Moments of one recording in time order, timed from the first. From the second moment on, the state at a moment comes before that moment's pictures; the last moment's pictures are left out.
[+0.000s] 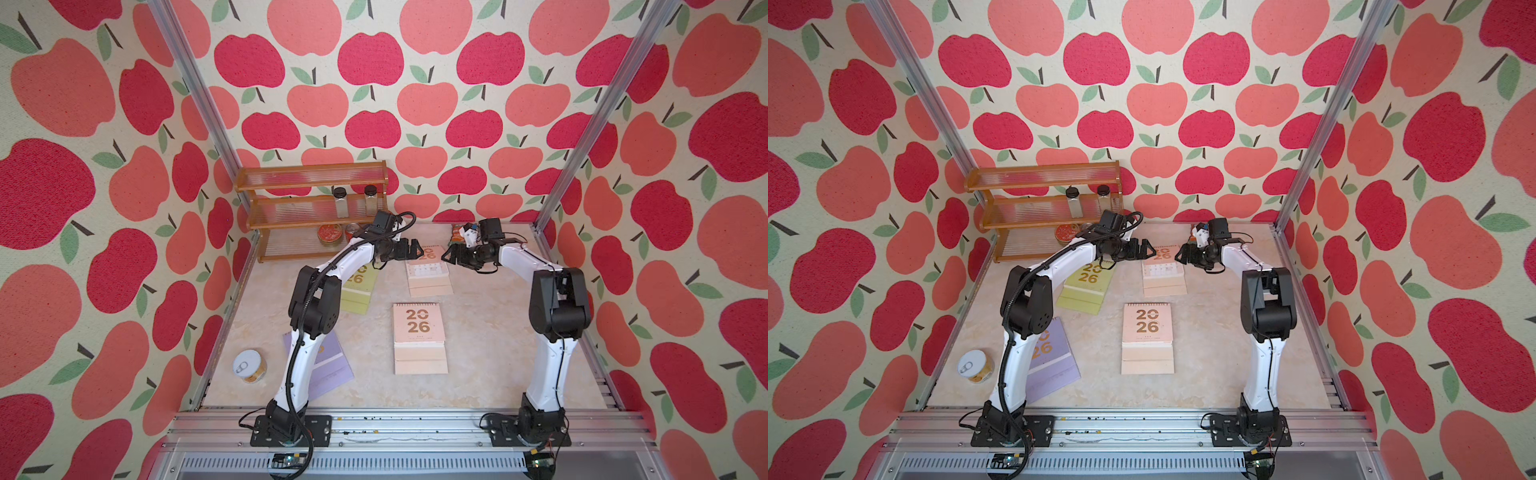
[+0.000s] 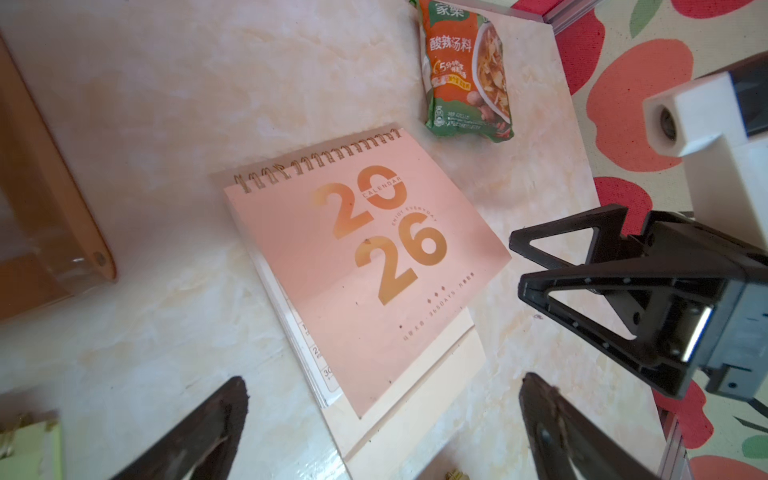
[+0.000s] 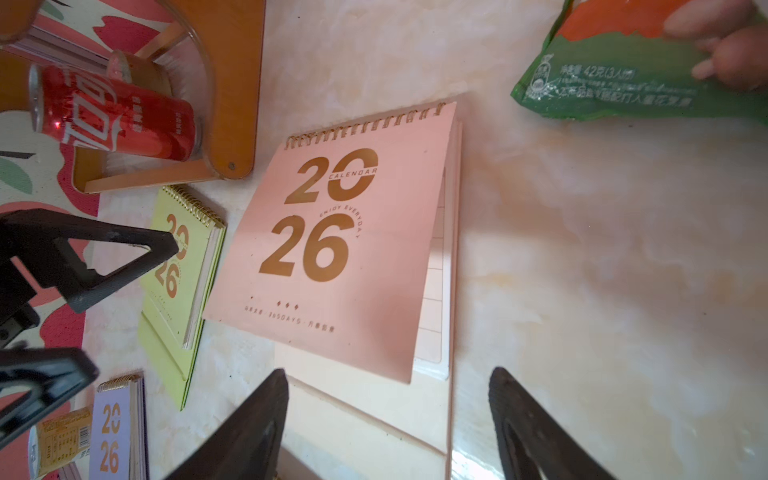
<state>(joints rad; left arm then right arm) -0.48 2.33 2.01 -0.54 0.41 -0.40 0.21 2.11 1.59 -0.48 -0.49 0.24</state>
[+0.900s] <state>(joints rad) -0.48 2.53 2.20 -0.69 0.44 -0.41 0.25 2.24 1.67 -0.53 -0.54 0.25</state>
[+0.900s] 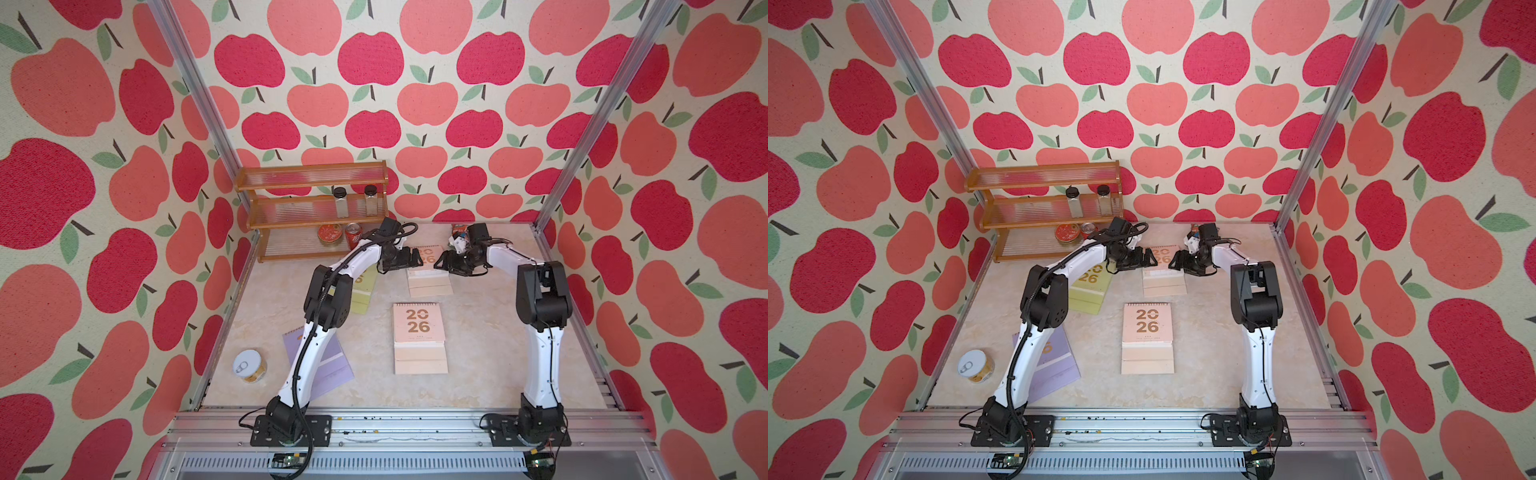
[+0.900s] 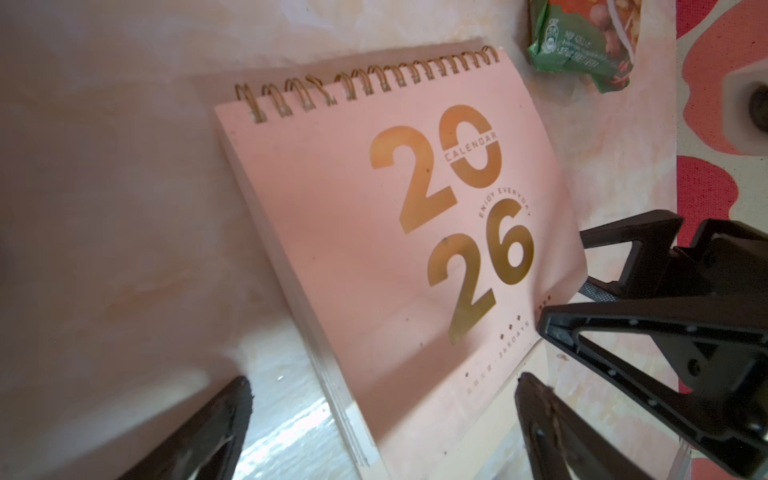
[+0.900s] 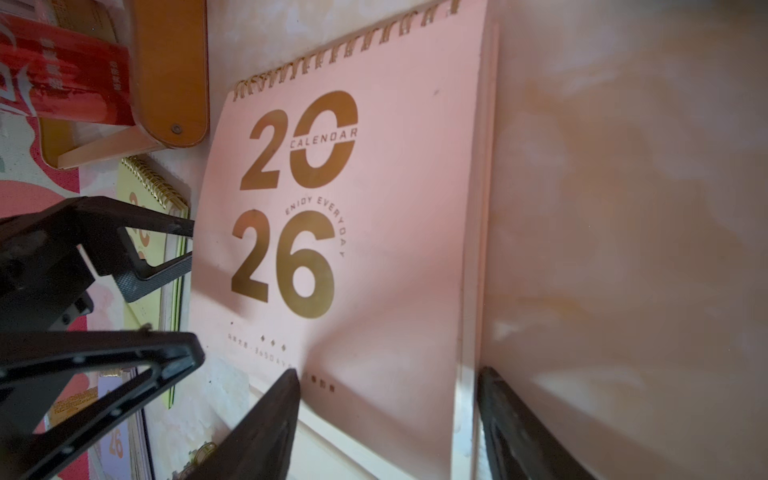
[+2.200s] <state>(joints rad) -0.44 2.36 1.88 -0.26 0.73 -0.61 0.23 2.24 1.59 -0.32 -0.68 0.37</state>
